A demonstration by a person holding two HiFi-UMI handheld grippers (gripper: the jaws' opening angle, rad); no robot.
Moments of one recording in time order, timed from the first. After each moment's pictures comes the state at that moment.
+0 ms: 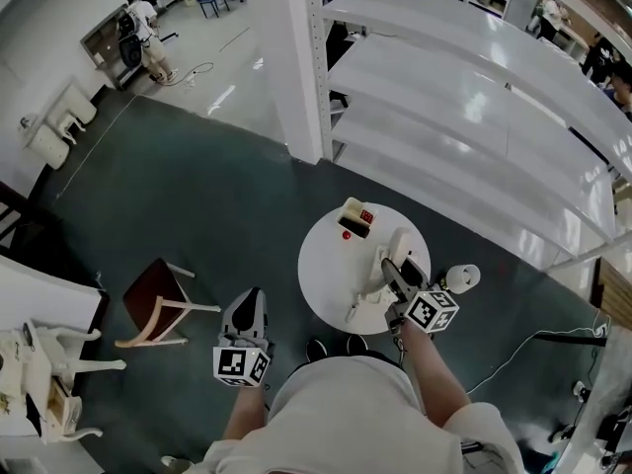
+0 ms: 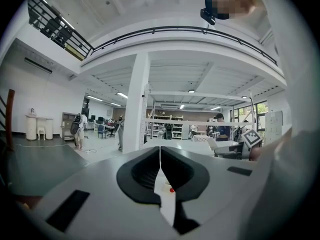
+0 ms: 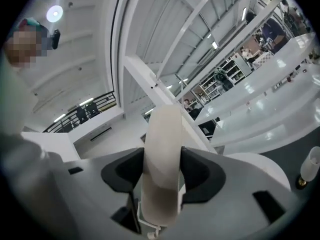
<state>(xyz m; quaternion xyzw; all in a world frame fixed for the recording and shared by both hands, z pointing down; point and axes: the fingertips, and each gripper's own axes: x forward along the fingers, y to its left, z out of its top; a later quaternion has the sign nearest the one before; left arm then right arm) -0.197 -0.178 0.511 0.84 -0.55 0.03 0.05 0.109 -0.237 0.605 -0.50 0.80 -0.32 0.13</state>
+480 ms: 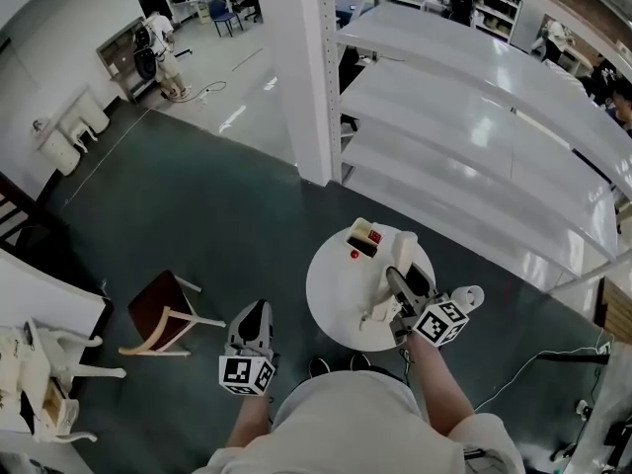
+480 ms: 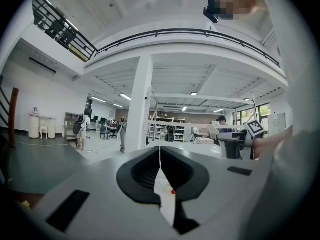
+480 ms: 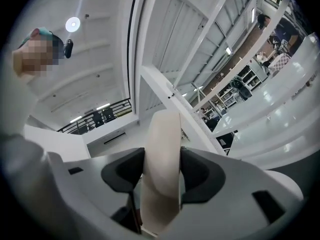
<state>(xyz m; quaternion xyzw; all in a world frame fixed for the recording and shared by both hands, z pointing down) -0.210 -0.173 0.508 0.83 -0.56 0.01 0.06 0.090 -0.238 0.530 -0.45 0.84 -0.25 0.17</state>
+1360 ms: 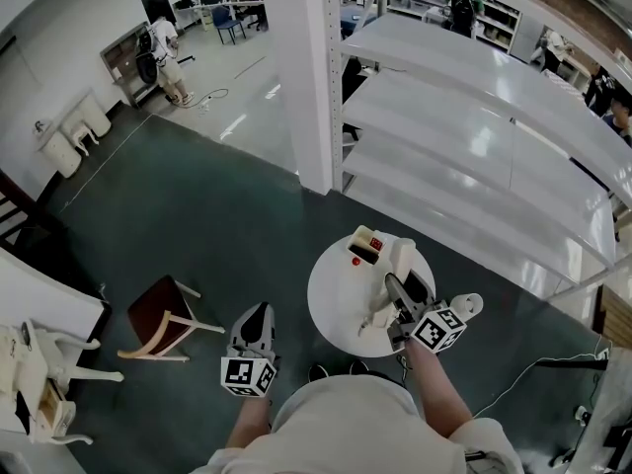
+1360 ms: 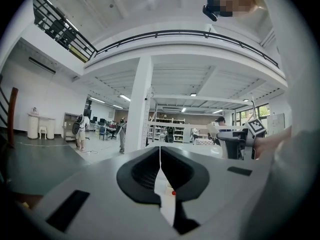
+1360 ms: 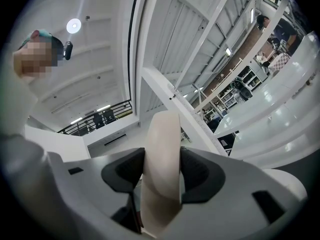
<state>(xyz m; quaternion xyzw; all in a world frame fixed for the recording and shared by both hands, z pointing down) -0.213 -0.177 0.504 0.83 -0.55 0.00 0.05 0.081 -0.237 0.518 -0.45 0.84 -0.25 0.18</state>
